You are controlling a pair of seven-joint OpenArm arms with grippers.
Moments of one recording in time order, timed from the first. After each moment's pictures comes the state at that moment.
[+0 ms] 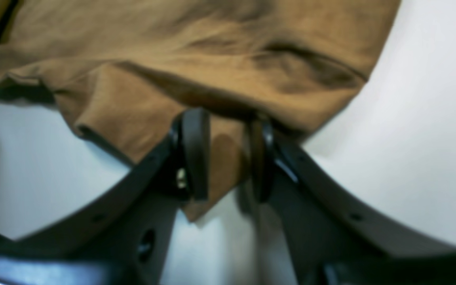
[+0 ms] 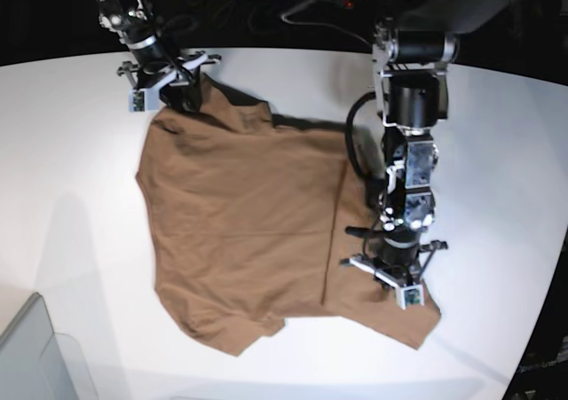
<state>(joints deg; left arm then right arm) -22.0 2.9 -6.8 59.2 0.5 1.2 15.2 -30.0 15.7 -9.9 95.8 27.2 0.1 -9.7</state>
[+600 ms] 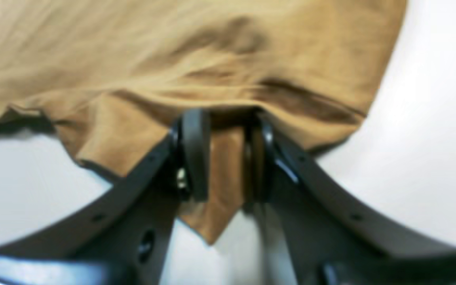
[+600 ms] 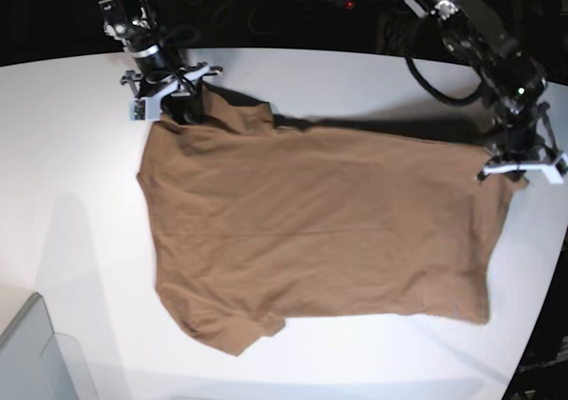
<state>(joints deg) 4.9 7.2 -43.6 108.4 -14.4 0.5 45.1 -27.6 13.9 -10.0 92.1 27.4 0.9 -6.8</state>
